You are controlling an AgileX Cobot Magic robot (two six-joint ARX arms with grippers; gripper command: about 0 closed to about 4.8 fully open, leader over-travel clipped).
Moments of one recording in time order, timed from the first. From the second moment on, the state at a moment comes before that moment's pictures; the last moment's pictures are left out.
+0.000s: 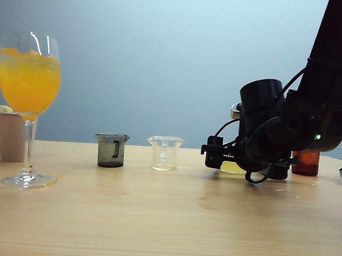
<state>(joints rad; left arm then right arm) -0.57 1.05 1.08 -0.36 0.04 -0.01 0.42 2.16 1.00 0.88 0.38 0.23</state>
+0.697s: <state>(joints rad) -0.57 1.05 1.08 -0.36 0.04 -0.01 0.40 2.17 1.01 0.89 0.34 0.23</state>
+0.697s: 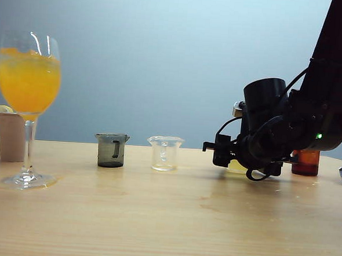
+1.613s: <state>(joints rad) -0.57 1.05 1.08 -0.36 0.04 -0.01 0.41 1.84 1.01 0.73 0.05 0.10</state>
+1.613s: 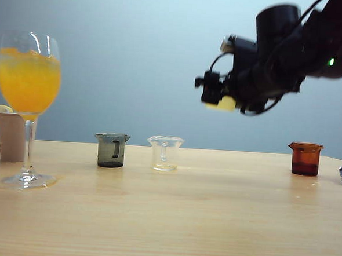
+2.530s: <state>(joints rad) -0.57 0.84 1.09 -0.67 -0.19 -0.04 0.60 1.68 1.22 0.31 -0.05 -0.01</state>
